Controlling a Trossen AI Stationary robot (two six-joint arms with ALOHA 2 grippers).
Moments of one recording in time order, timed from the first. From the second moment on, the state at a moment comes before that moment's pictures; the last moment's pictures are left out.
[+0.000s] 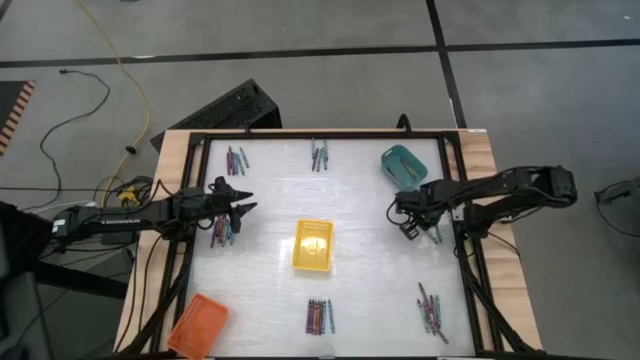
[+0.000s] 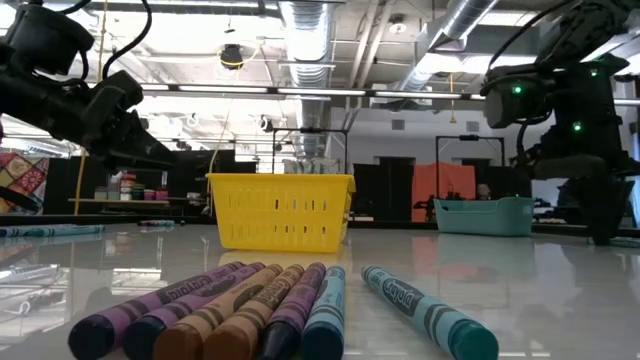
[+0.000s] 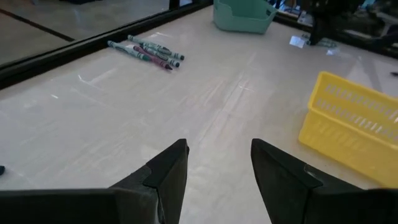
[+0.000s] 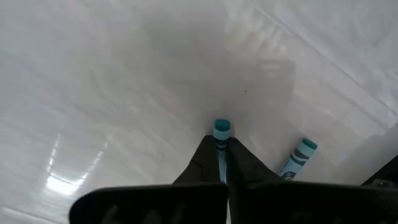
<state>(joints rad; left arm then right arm) 0.19 0.33 0.01 0.06 -0.22 -0.24 -0.12 1.19 0.53 -0.89 0.00 0.84</state>
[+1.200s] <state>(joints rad) 0.14 0.62 0.14 0.65 0.14 -0.29 -0.01 1.23 0.97 -0.07 0.18 0.33</state>
